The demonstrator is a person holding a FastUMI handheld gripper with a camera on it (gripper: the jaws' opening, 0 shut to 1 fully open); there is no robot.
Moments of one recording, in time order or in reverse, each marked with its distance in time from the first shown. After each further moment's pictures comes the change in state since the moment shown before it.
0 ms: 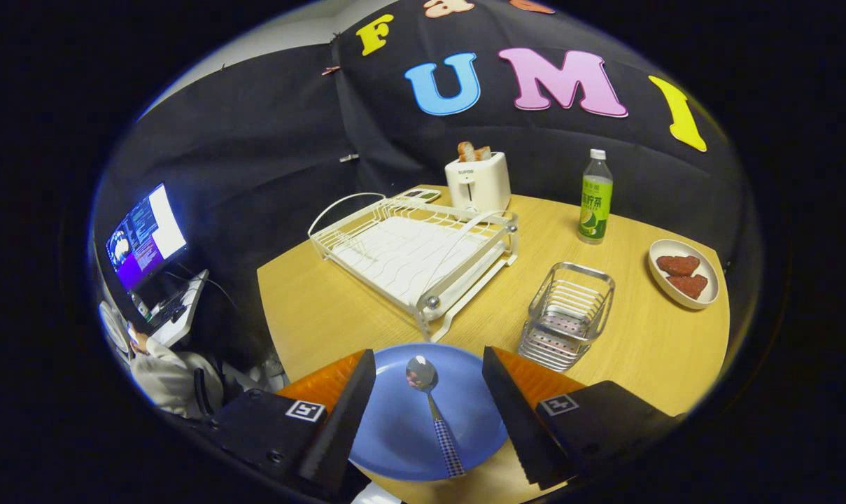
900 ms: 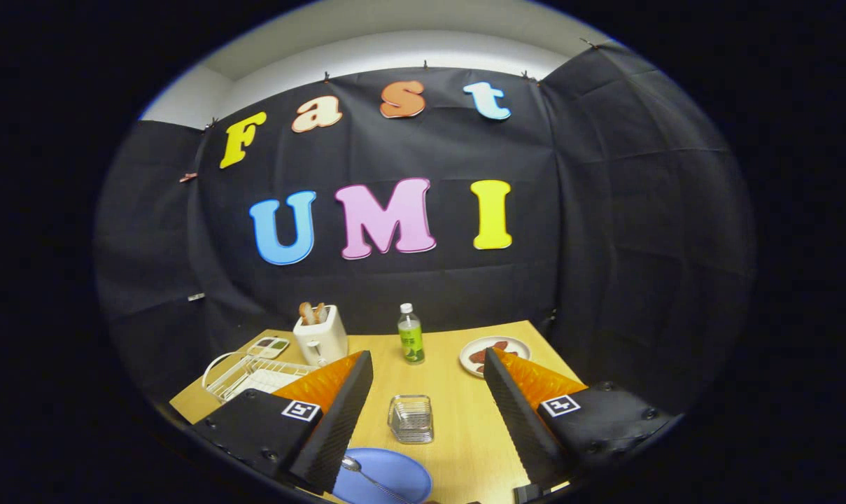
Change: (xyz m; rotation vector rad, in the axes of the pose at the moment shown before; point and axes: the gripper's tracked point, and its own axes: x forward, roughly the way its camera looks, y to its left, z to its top) arm -0.198 -0.045 0.154 0.154 -0.527 -0.799
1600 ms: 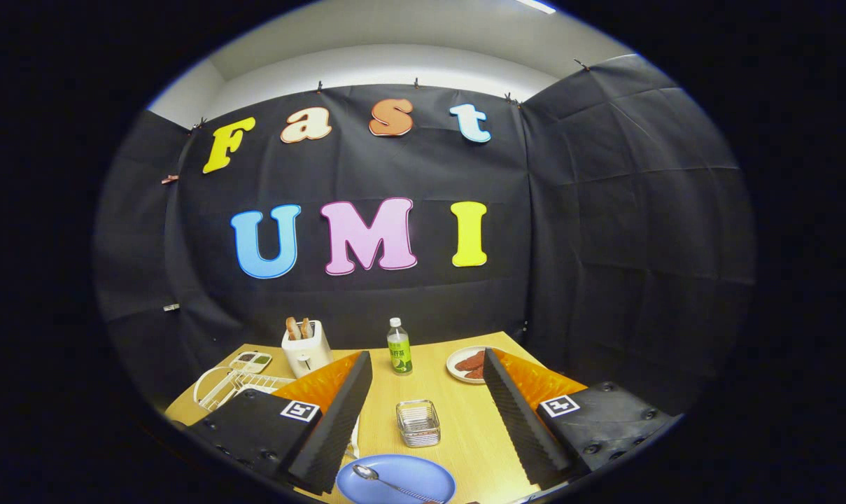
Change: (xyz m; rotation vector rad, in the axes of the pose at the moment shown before) arm -0.022 0.064 0.007 -0.017 -0.054 -0.083
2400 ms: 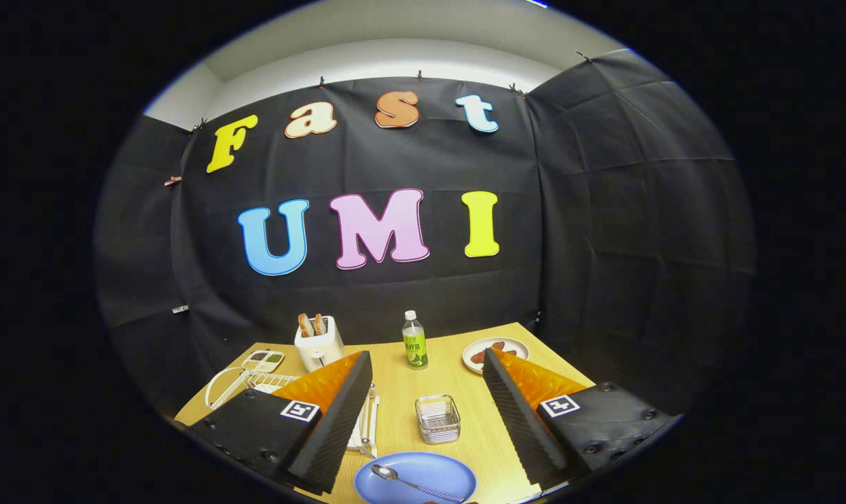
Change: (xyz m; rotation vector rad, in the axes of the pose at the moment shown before) arm 0.010 0.017 -0.012 0.040 0.041 0.024
